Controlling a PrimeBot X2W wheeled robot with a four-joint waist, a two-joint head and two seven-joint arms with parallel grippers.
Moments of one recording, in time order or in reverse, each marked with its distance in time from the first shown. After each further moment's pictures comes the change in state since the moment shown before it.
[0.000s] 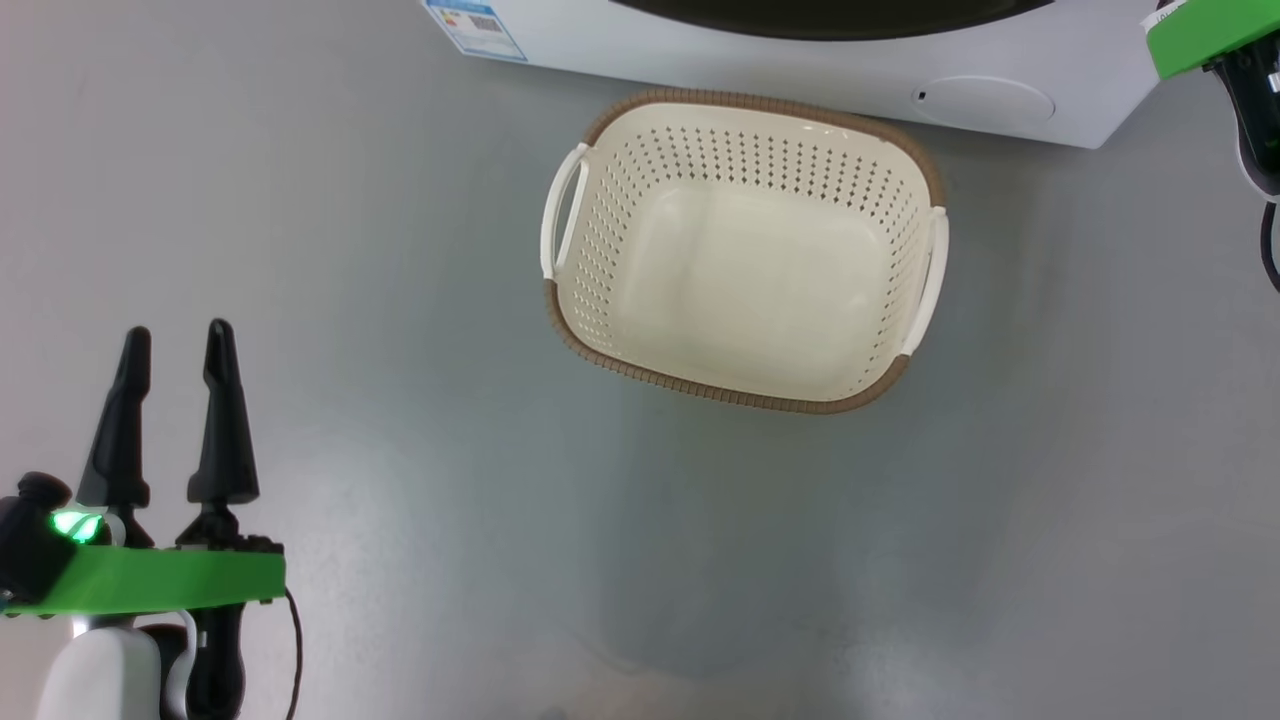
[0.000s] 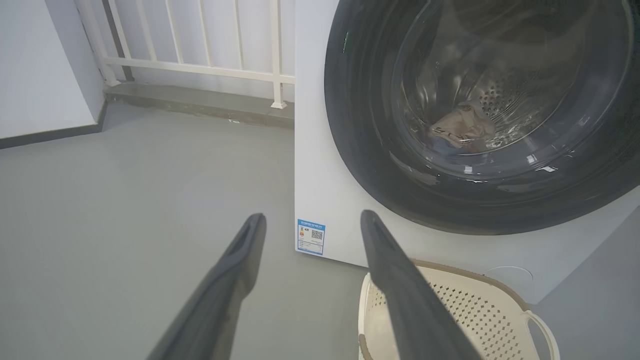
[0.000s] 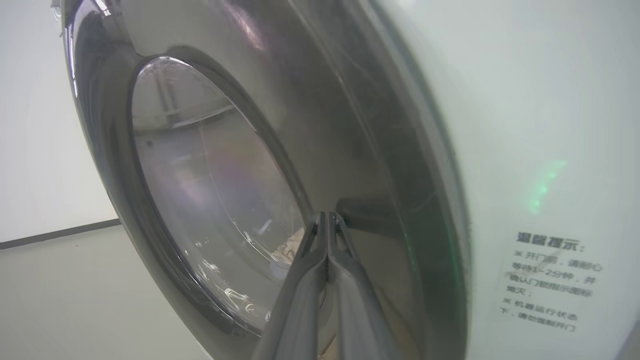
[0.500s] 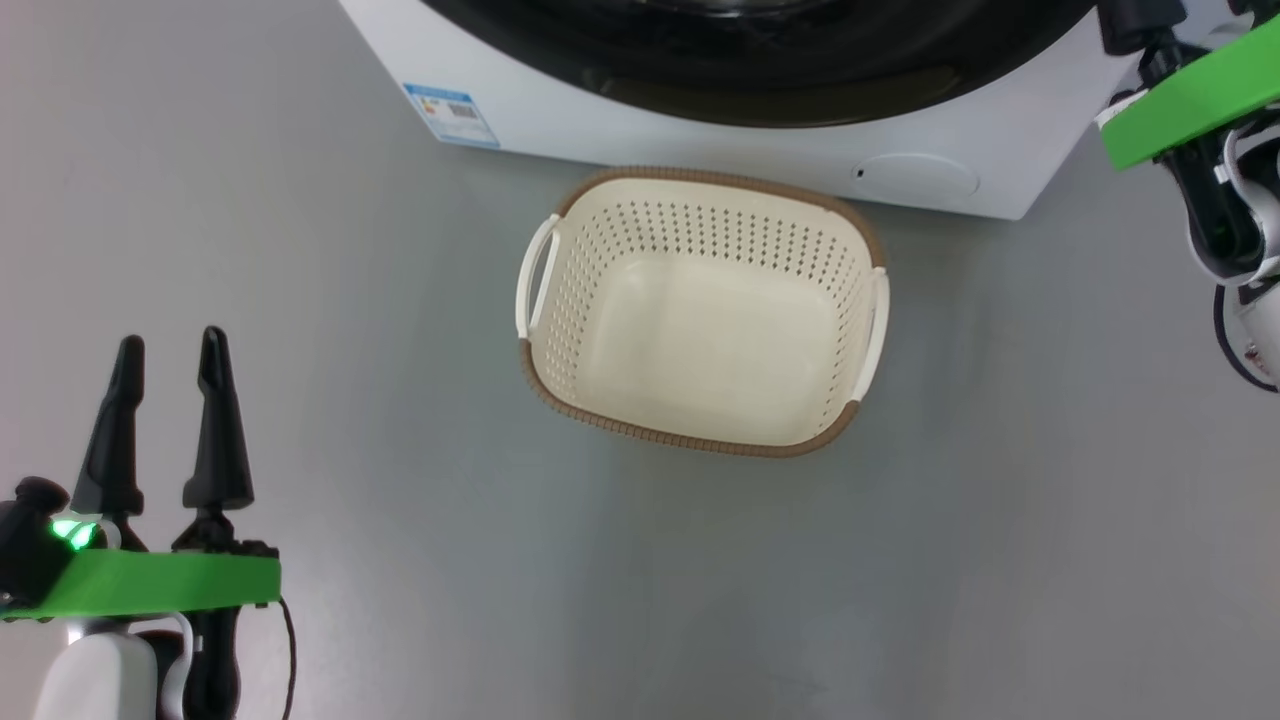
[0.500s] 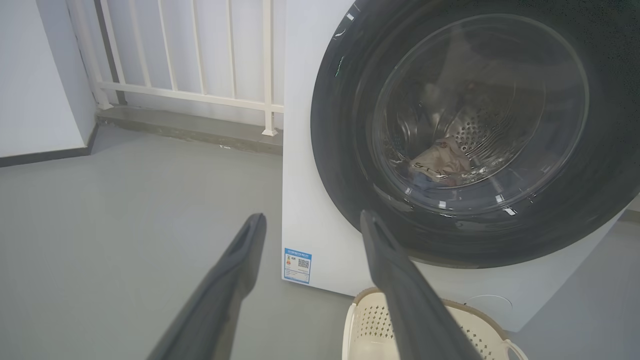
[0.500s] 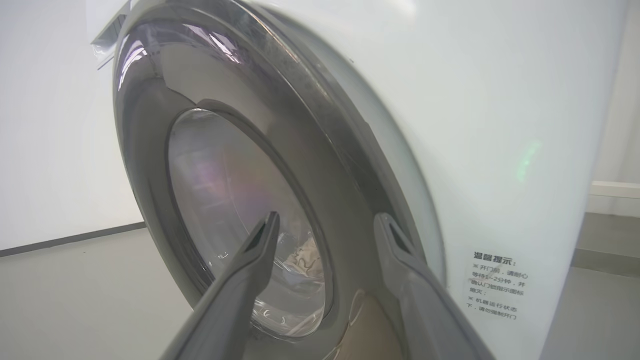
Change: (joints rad) left arm 0.005 0.009 0.000 0.008 0.003 0.000 0.000; right arm 0.117 -0.011 0.030 -0.076 0.079 -0.007 -0.001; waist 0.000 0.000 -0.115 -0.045
